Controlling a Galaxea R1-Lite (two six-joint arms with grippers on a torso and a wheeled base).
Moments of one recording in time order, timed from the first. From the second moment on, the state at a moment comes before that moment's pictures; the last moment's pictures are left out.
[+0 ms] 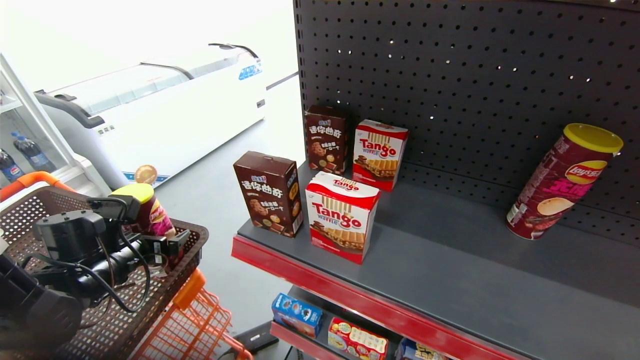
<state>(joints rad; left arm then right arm) 0.16 1.97 -0.48 -1.21 -0.08 0.11 0.00 0.01 0.00 0.00 -0.02 -0.01</state>
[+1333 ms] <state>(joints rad) 0.10 1.56 -0.52 -1.08 -0.08 0.16 0.00 0.01 0.00 0.00 -0.02 -0.01</state>
